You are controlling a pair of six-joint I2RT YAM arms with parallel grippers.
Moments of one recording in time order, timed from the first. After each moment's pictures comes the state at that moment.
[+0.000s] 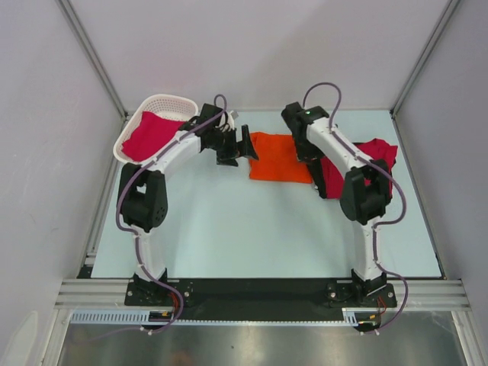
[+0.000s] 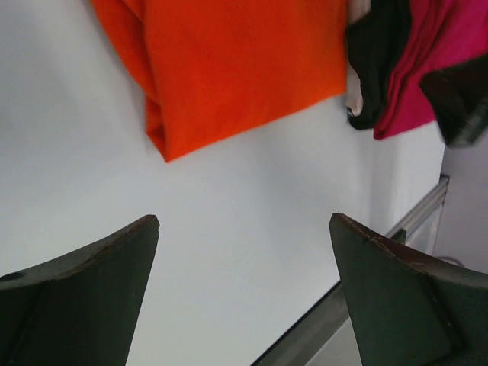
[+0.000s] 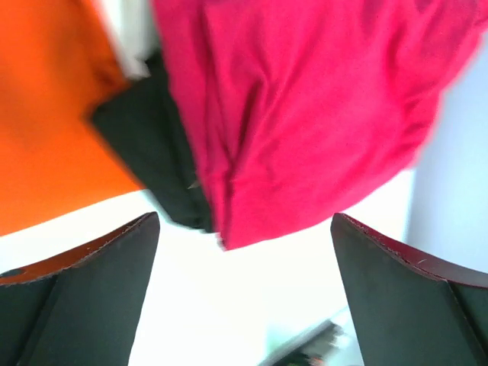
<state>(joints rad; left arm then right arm) -0.39 1.98 1.64 -0.60 0.54 -0.45 0.44 2.15 1.99 -1.29 0.71 0.45</state>
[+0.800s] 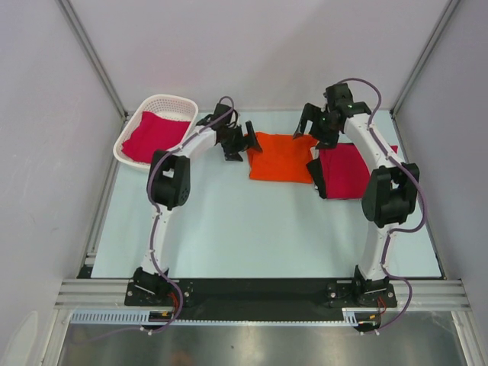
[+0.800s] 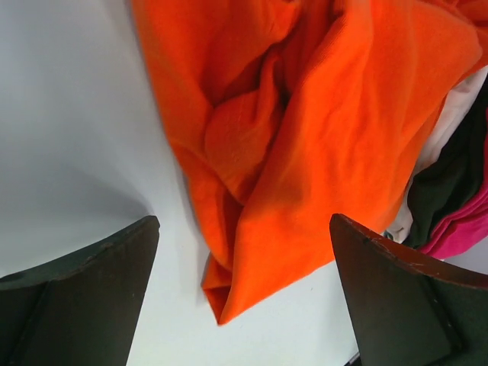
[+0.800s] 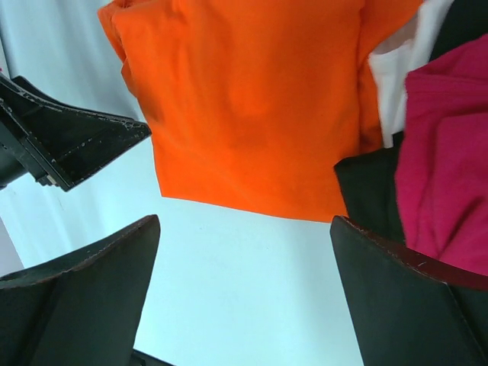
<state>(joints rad) -0.36 2.40 2.01 -0.58 0.42 -0.61 0.19 1.99 1.87 -0.83 -0.23 0.49</state>
